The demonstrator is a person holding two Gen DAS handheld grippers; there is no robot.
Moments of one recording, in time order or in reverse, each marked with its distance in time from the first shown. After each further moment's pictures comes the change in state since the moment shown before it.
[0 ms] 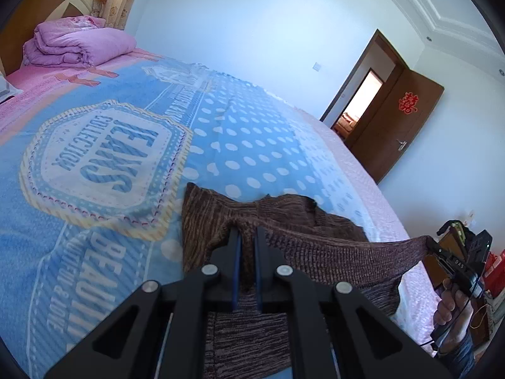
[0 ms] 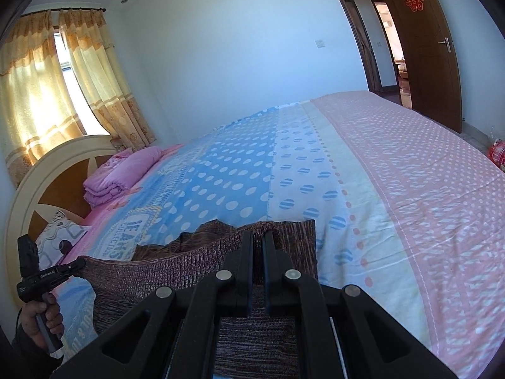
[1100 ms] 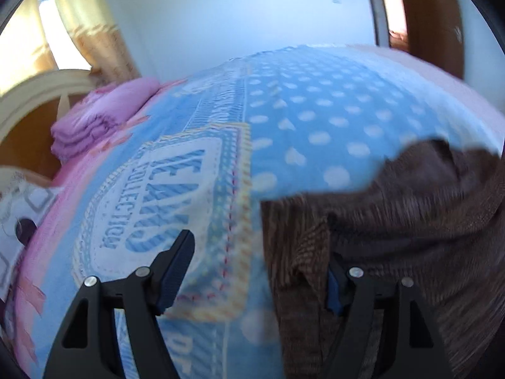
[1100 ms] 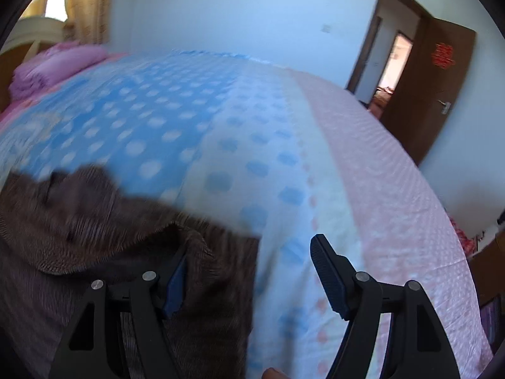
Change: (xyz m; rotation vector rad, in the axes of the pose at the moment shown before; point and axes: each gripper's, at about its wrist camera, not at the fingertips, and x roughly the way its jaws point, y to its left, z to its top) left arm 0.113 -0.004 0.022 0.390 0.061 0.543; right arm 0.159 -0.007 0.020 -0.354 0.195 -0.413
